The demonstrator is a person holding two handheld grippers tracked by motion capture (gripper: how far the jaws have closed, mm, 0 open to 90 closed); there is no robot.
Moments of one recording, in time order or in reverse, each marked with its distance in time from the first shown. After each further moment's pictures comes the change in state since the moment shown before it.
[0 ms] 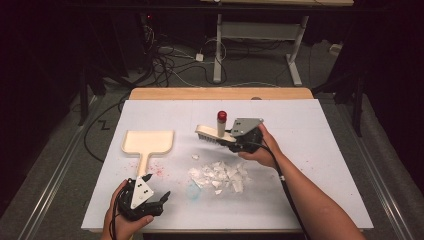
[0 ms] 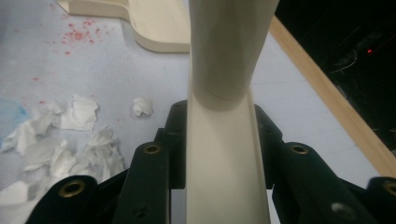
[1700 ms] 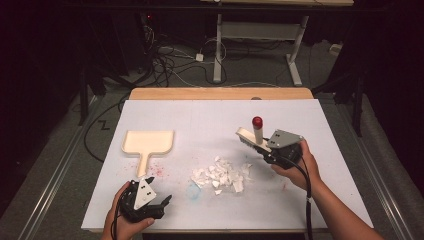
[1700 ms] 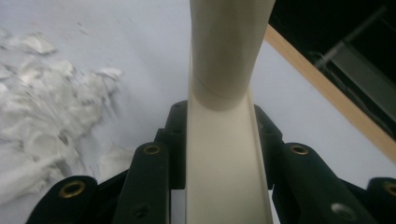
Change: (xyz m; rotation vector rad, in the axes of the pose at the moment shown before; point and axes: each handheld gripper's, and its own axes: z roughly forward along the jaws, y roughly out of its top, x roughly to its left) left arm -0.004 -0.002 0.003 0.037 -0.029 0.022; right arm 0.027 -0.054 -0.098 0.155 -0.319 0.190
